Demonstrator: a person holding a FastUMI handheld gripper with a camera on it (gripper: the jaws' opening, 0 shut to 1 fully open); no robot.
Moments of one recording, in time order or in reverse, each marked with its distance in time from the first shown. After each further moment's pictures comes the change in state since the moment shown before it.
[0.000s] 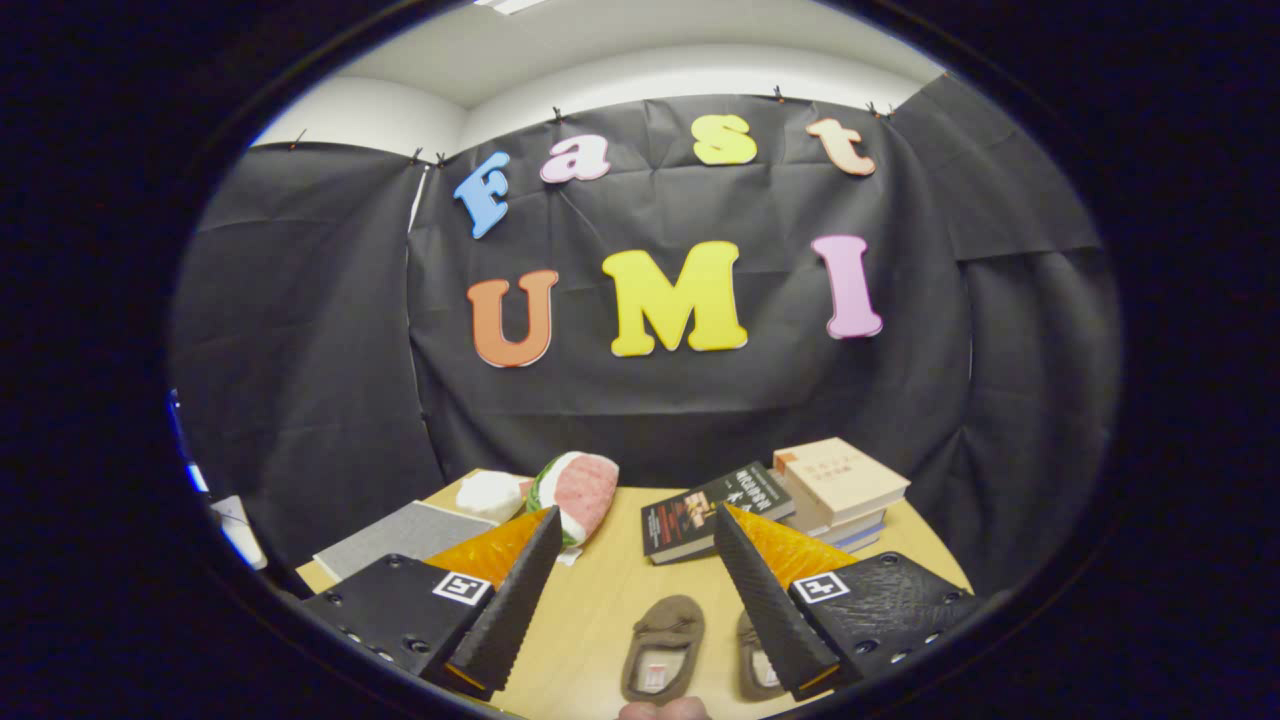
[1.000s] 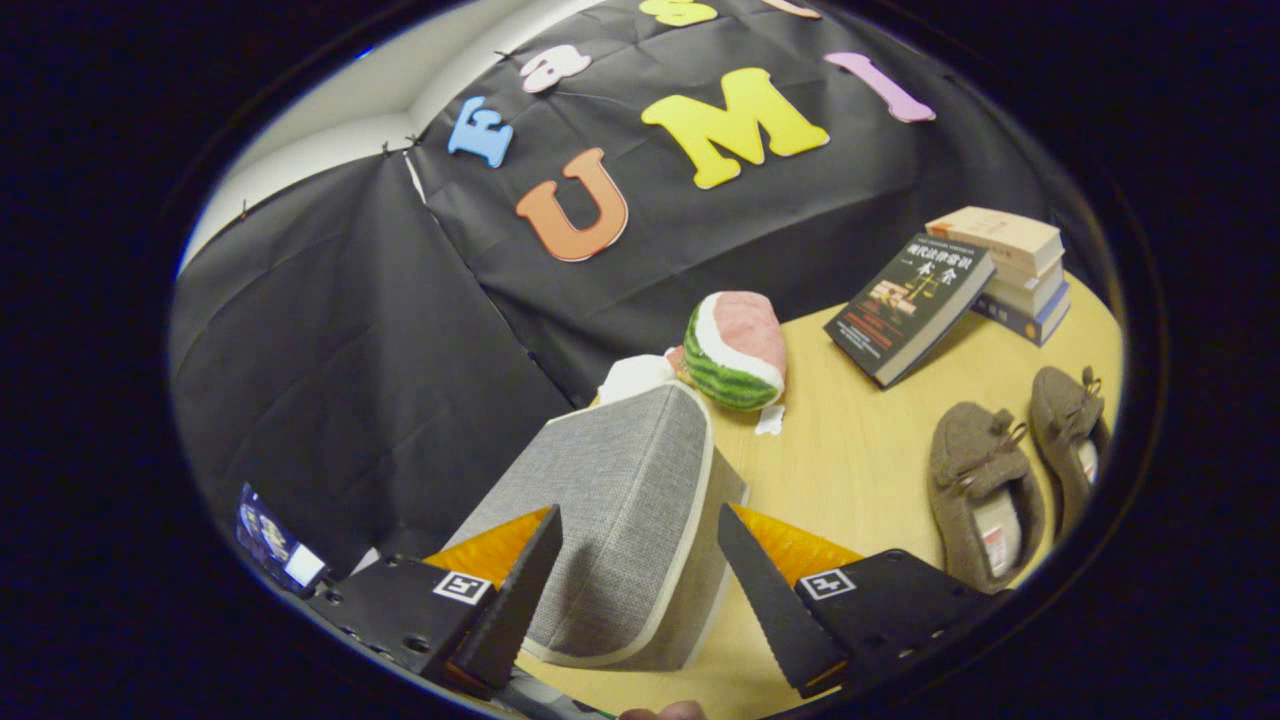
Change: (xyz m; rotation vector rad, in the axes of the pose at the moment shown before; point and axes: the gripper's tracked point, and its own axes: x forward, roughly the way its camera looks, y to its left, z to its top) arm 0.084 0.171 -0.163 0.379 0.307 0.287
